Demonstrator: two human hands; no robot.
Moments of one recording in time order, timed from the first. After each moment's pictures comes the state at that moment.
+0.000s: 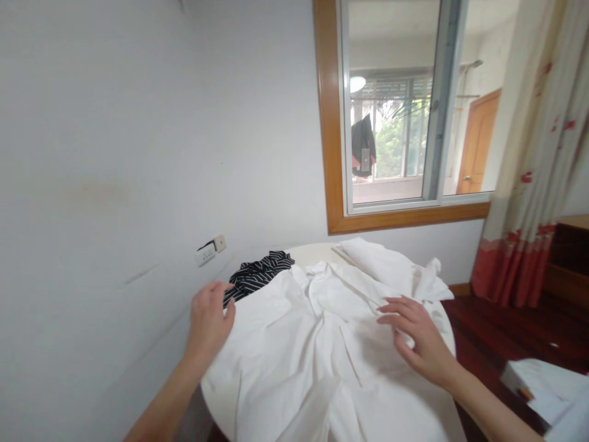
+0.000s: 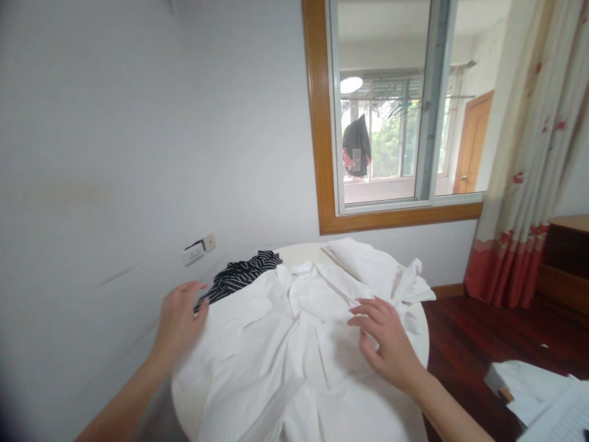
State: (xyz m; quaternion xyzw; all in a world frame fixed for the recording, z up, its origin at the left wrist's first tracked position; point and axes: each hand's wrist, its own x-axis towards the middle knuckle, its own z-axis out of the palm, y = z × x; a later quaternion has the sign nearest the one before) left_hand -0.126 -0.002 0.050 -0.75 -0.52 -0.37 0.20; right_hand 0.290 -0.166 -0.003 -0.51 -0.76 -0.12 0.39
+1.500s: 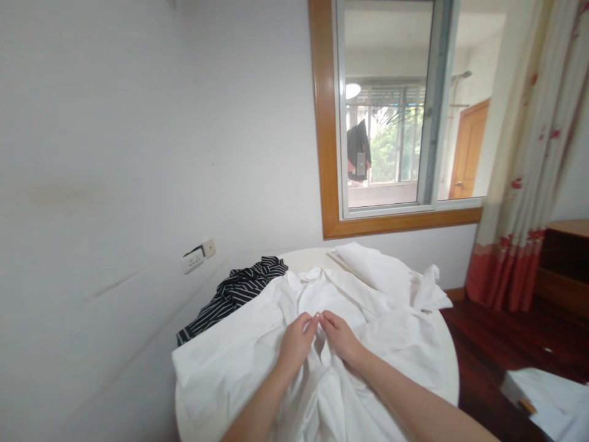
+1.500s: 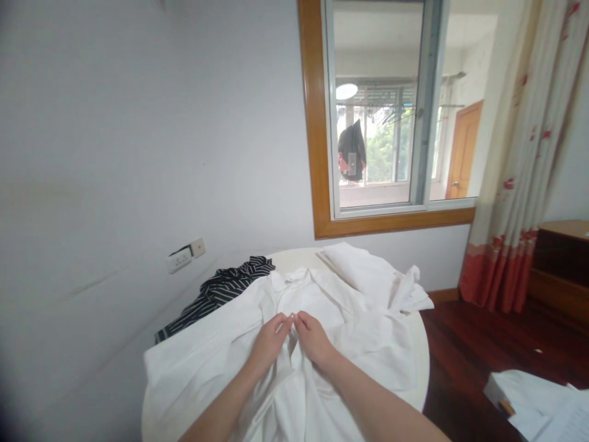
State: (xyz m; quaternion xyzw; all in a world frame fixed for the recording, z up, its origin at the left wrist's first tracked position) left_hand 0.049 -0.003 -0.030 -0.79 -0.45 -0.36 -0.23; right_hand 0.182 -0.025 -0.051 -0.50 -0.62 0.29 0.54
